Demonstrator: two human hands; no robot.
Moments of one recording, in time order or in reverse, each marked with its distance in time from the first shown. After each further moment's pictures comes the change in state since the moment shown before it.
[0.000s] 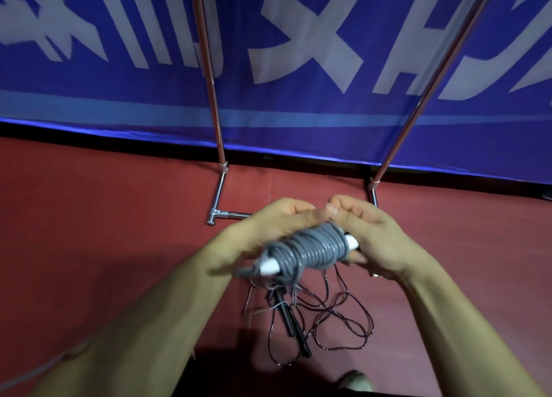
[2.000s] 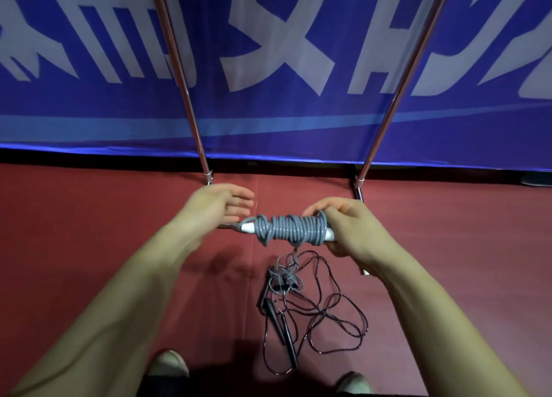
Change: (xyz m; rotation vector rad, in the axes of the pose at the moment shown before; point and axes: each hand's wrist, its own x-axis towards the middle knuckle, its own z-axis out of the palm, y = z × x) left_hand -0.010 0.013 -0.043 0.013 0.530 -0.133; right_hand 0.008 0.005 -0.016 -0.224 0.402 0.098
